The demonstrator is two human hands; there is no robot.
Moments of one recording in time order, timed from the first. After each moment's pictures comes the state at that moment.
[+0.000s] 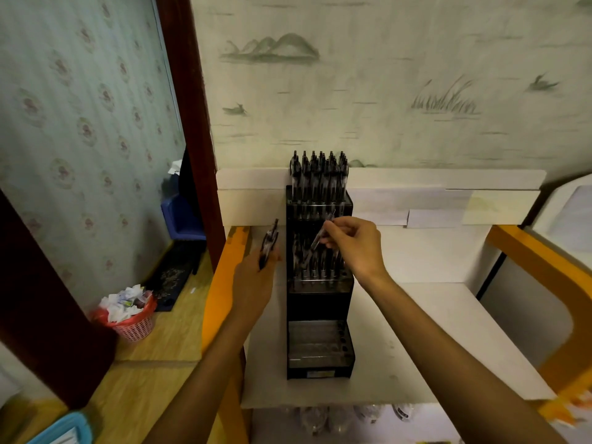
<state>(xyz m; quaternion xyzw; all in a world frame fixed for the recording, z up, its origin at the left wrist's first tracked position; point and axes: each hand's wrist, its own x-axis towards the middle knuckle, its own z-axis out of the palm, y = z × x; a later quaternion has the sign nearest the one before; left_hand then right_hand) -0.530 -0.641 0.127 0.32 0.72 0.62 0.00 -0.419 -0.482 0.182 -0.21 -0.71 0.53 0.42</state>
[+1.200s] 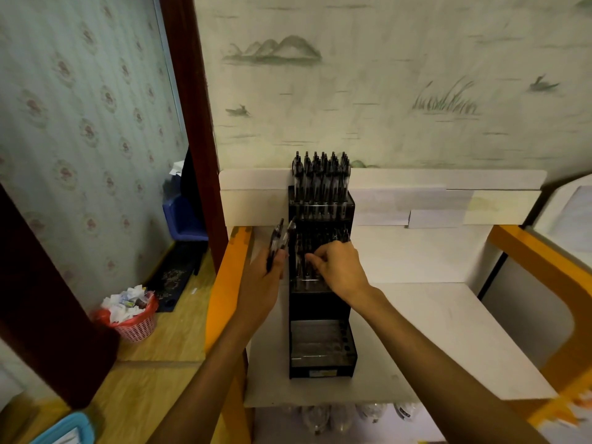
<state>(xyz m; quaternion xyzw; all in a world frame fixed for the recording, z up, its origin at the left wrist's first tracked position) -0.520 -0.643 0.129 0.36 0.69 0.62 0.02 -0.432 -0.496 0.149 -0.23 -0.91 0.23 0.27</state>
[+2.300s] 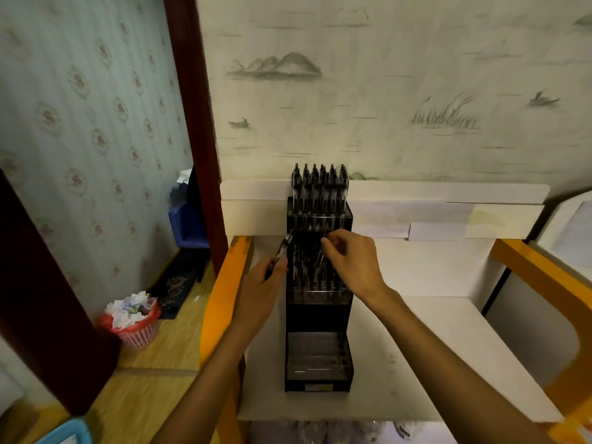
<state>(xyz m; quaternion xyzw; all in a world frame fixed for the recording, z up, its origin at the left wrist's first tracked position) -0.526 -0.633 0.126 0.34 0.70 0.63 0.04 -0.414 -0.475 0.180 -0.19 -0.86 0.25 0.41</state>
